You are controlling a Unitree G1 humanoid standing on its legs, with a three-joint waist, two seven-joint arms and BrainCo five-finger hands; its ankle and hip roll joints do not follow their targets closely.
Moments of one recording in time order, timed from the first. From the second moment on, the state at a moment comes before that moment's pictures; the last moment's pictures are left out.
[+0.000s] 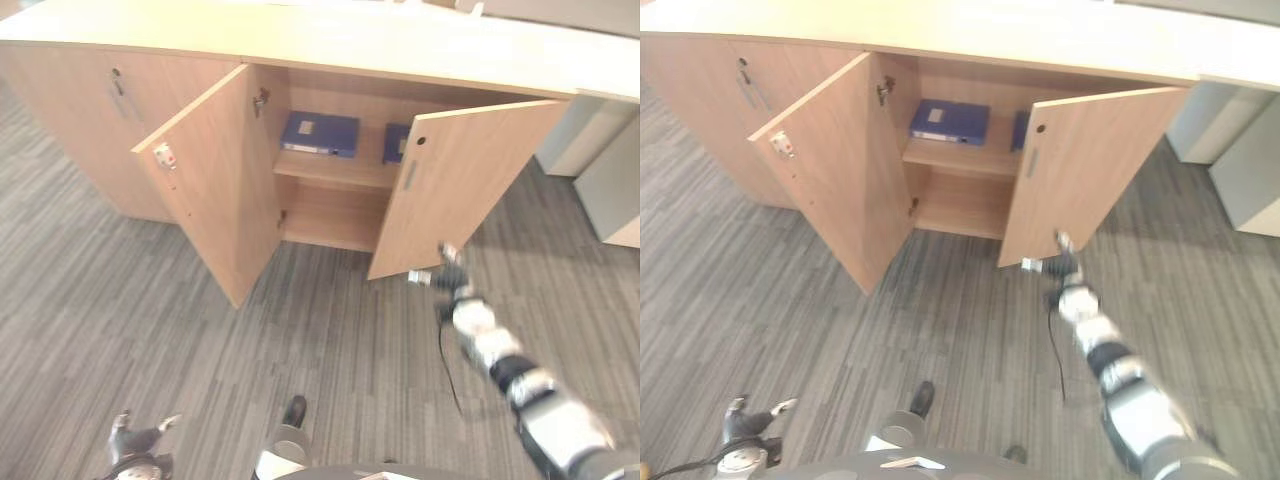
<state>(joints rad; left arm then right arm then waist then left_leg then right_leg) 0.16 0.36 0.15 1.01 -0.19 -0.17 0.20 -0.27 -0.34 0.43 0.82 0.29 -0.17 -0.10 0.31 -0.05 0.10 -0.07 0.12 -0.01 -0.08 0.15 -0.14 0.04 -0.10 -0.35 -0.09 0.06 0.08</state>
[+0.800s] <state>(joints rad) -0.04 0.85 0.27 0.90 -0.14 -0.21 0.36 0.29 -0.36 0.30 0.72 0.13 -0.20 0.02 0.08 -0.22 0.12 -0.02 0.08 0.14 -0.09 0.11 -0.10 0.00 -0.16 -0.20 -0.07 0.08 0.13</state>
